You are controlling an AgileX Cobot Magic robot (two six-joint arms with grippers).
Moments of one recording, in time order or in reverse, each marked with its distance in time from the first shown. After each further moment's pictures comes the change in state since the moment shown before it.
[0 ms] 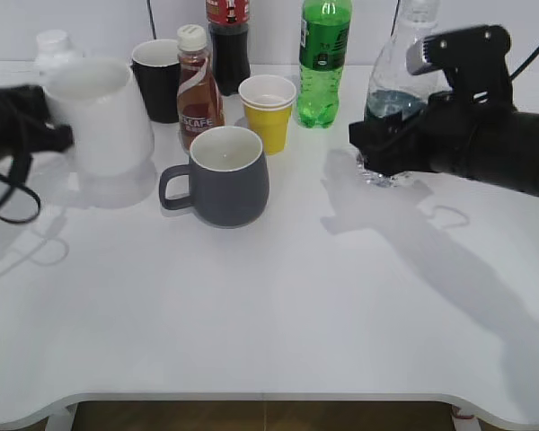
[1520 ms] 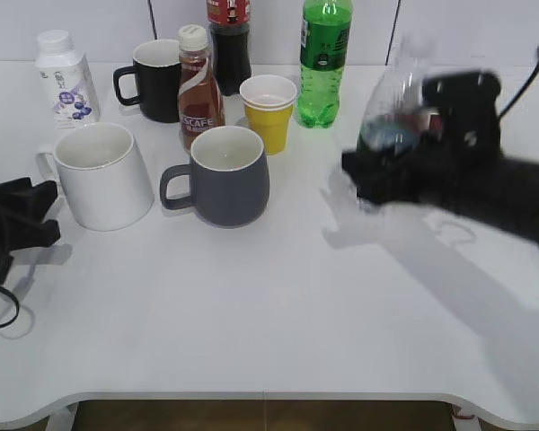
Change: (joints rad) left arm 0.046 0.229 0.243 -0.020 -0.310 -0.013; right arm -0.001 0.078 0.073 0.048 -0.177 0.000
